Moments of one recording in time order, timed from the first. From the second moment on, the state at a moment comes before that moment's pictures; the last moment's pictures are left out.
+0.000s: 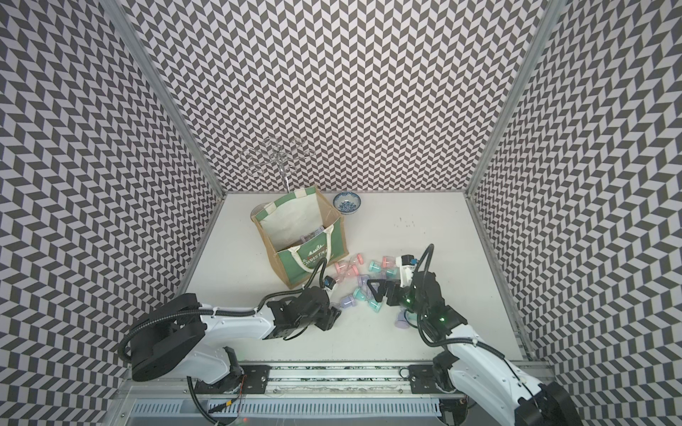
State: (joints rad) left arm -1.03 1.47 0.52 0.09 -0.12 -0.44; right arm 0.45 0.83 0.28 0.10 -0.33 0.64
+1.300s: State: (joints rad) left arm -1.04 1.20 0.66 -0.21 -0.20 -0.49; right arm 0.43 0.84 0.33 0.14 -0.46 0.63
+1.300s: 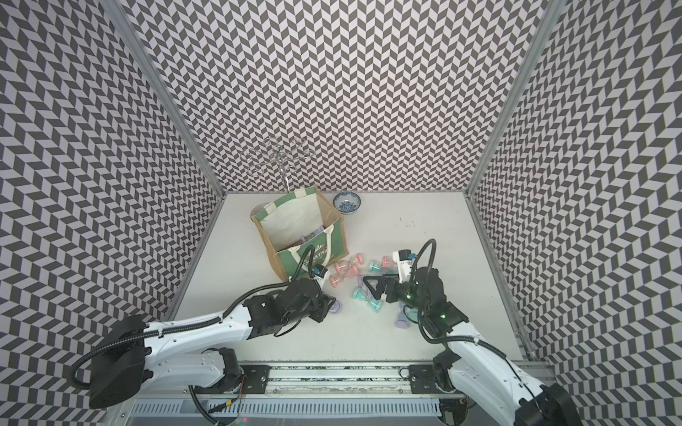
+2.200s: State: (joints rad) left arm -0.91 1.12 1.15 -0.34 -0.20 -0.49; right arm 0.43 0.85 0.46 0.26 -0.55 0.67
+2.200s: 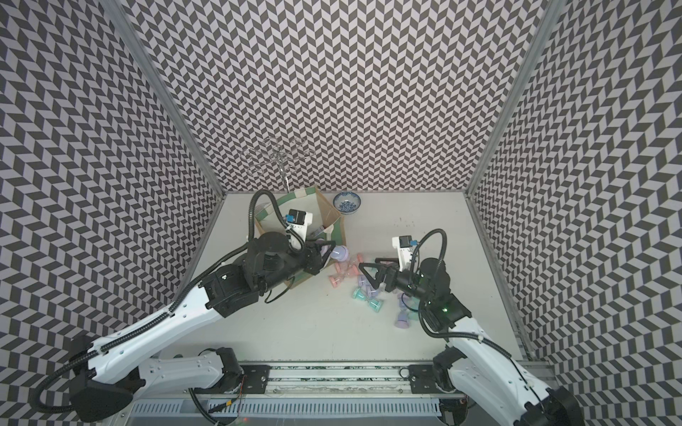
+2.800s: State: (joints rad) left arm -0.53 1.27 1.17 -0.15 -0.11 -0.67; right arm 0.45 1.11 0.59 0.40 -0.69 0.65
